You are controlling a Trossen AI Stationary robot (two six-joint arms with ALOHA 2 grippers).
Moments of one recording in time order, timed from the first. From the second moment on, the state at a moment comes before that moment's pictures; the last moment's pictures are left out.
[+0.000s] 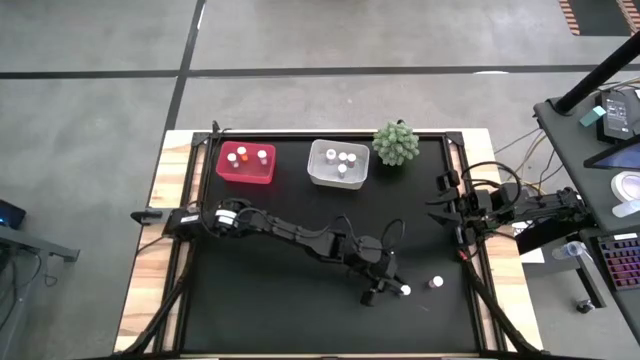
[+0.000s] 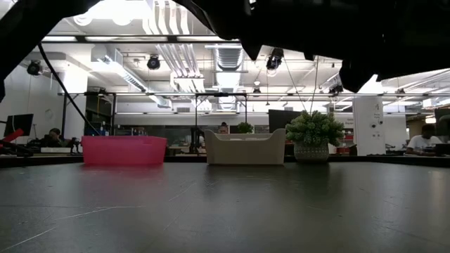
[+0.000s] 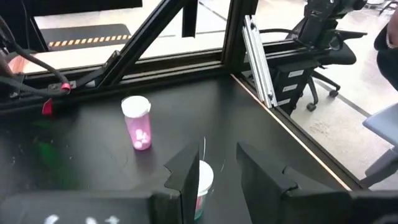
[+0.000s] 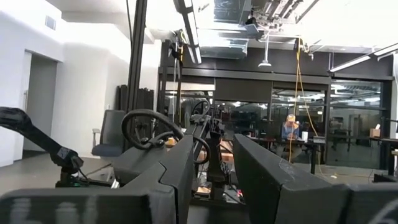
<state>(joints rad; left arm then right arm) -0.21 2.37 1.87 0.20 0.26 0.01 0.14 0.17 0.16 0.39 -0.02 -0.10</state>
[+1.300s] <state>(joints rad) -0.20 2.37 1.82 0.29 0.25 0.01 0.14 0.17 0.16 0.37 -0.02 -0.04</state>
